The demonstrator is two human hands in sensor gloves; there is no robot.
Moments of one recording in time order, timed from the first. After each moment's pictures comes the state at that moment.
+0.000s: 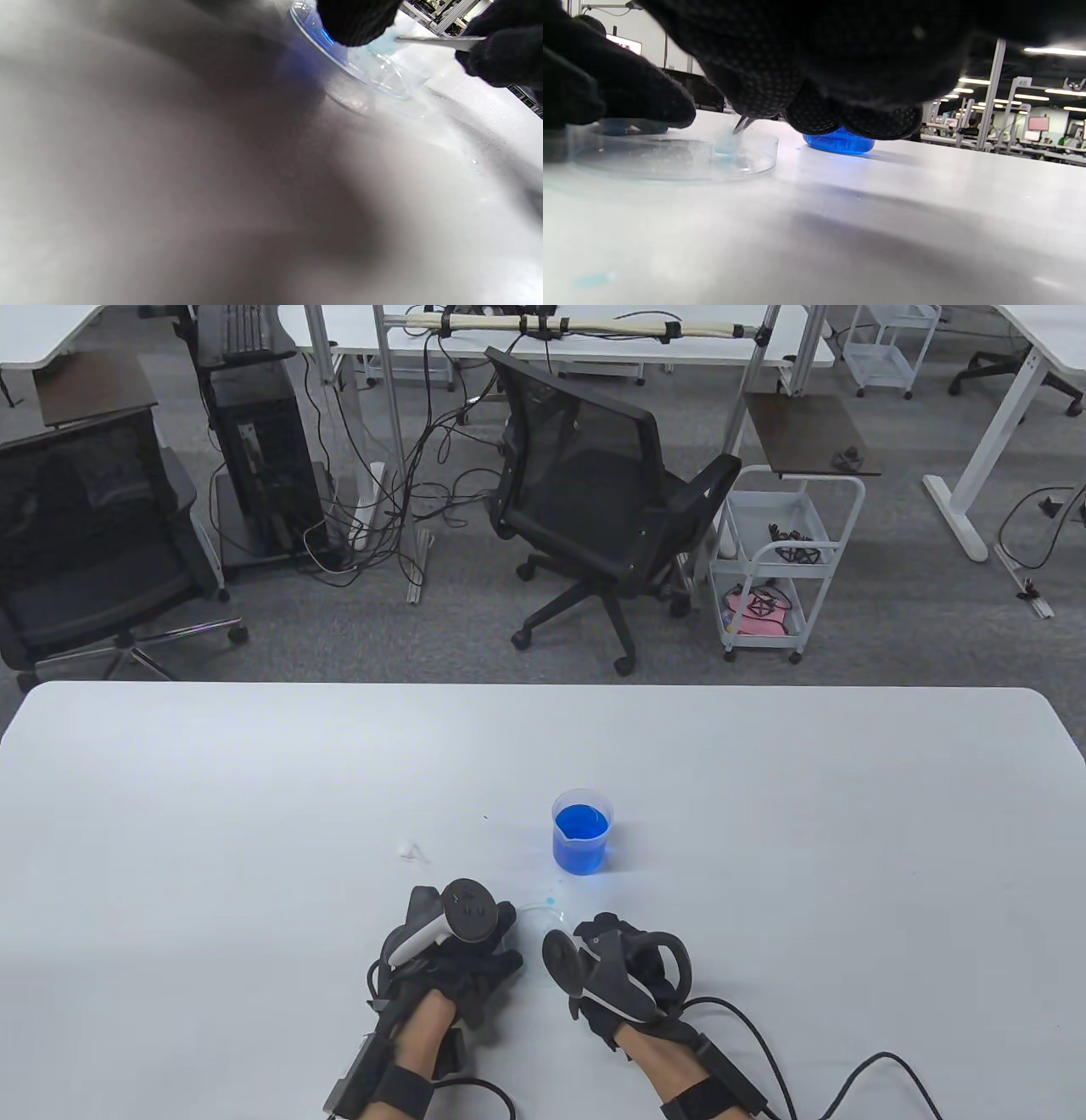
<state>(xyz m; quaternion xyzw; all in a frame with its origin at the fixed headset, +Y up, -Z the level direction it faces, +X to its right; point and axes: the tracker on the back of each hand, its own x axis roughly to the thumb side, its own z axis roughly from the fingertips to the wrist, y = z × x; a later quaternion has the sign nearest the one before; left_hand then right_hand) -0.153 -0.795 -0.412 -0.29 -0.13 0.16 0.93 0.027 -0.772 -0.376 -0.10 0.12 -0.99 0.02</state>
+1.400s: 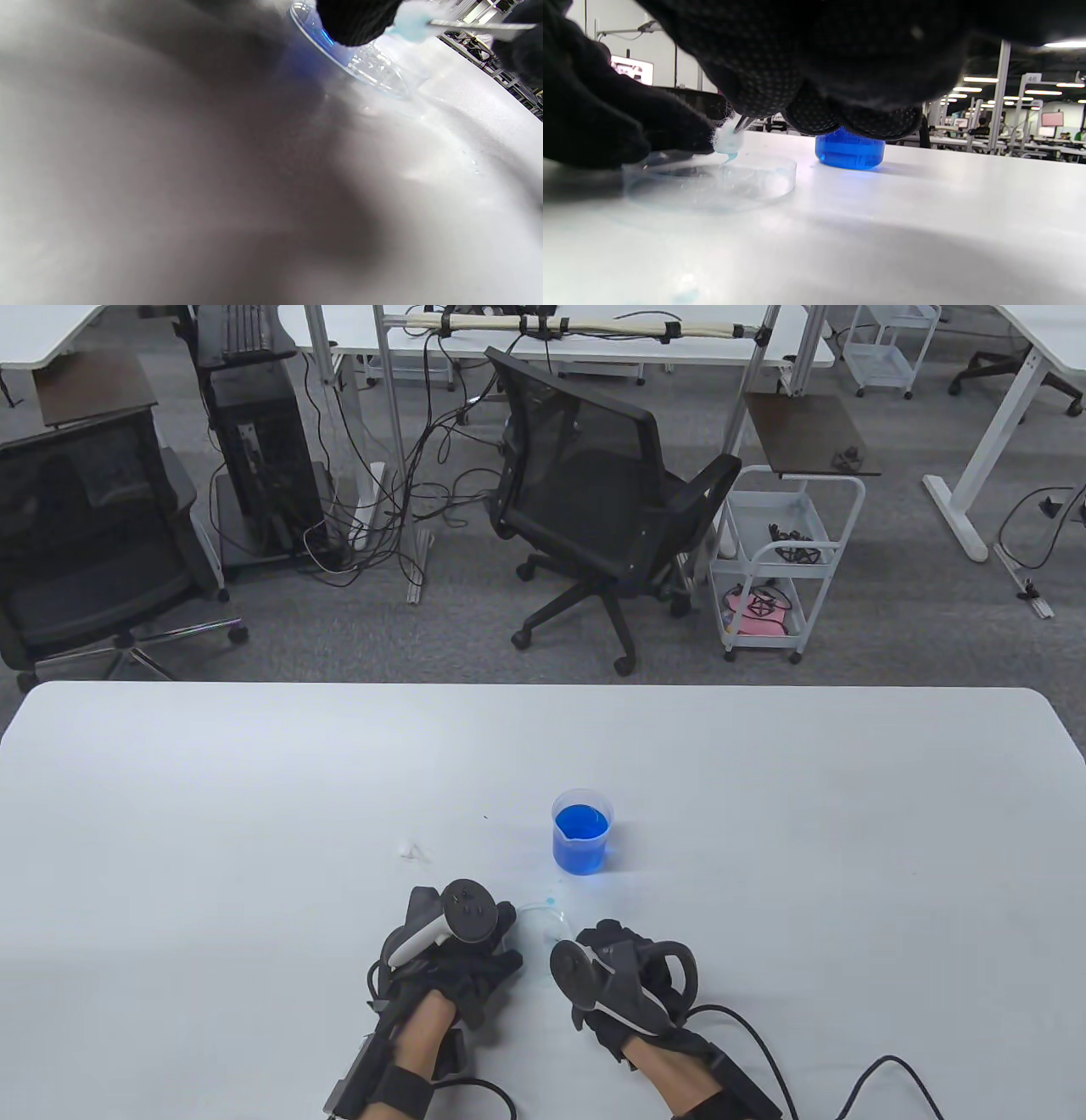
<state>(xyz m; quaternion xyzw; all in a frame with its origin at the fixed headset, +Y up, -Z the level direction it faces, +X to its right) -0.154 -0.794 -0.412 -0.29 -0.13 0.17 0.93 0.030 -0.764 -0.363 -0.11 0.12 -0.99 -0.01</state>
